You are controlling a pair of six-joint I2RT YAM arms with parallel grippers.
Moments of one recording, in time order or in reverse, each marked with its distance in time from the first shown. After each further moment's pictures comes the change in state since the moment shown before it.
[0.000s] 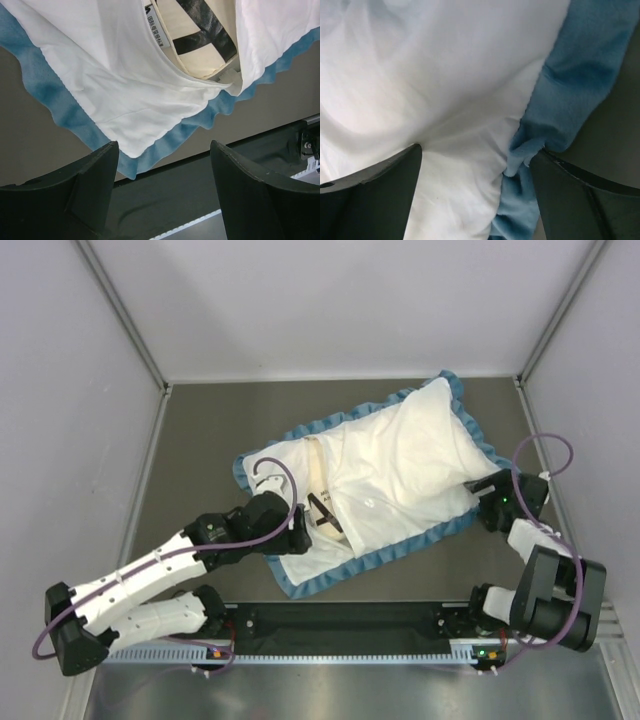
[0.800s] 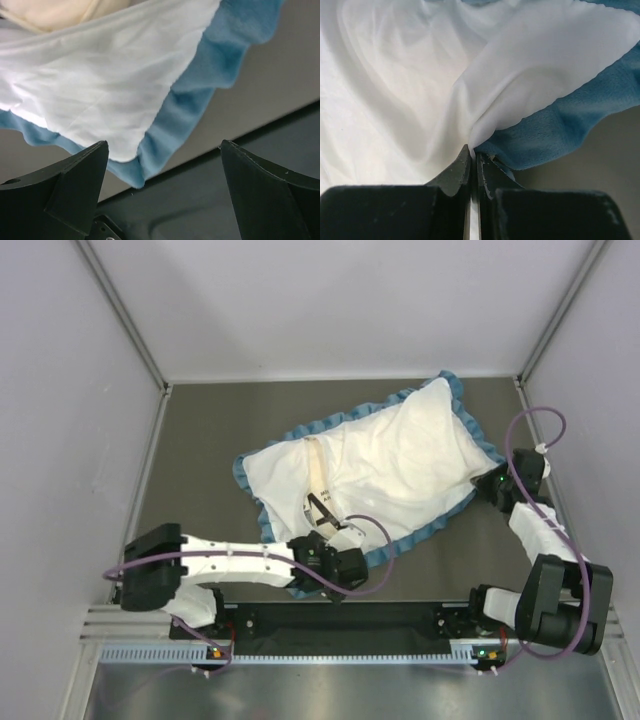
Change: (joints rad) left arm -0.441 0.503 0.107 0.006 -0.208 0.122; right arm 0.135 0.004 0.206 -0.136 0.144 -0.067
